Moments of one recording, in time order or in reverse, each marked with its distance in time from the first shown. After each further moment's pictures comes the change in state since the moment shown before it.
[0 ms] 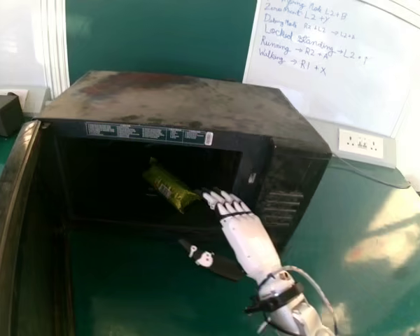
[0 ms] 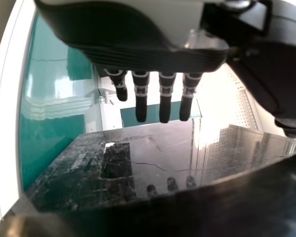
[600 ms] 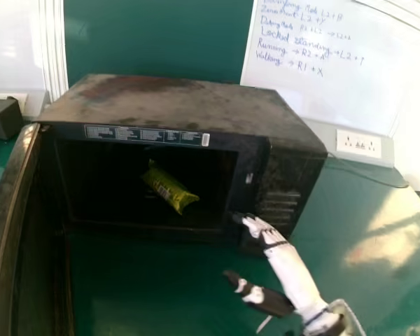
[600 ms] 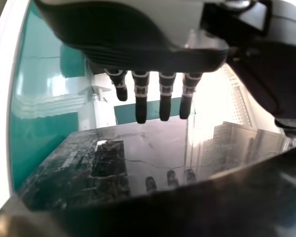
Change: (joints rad) left arm -0.043 0.008 0.027 -0.001 0.018 -0.008 0.002; right arm 0.327 -0.125 -0.225 -0.146 0.510 -0.220 0.295
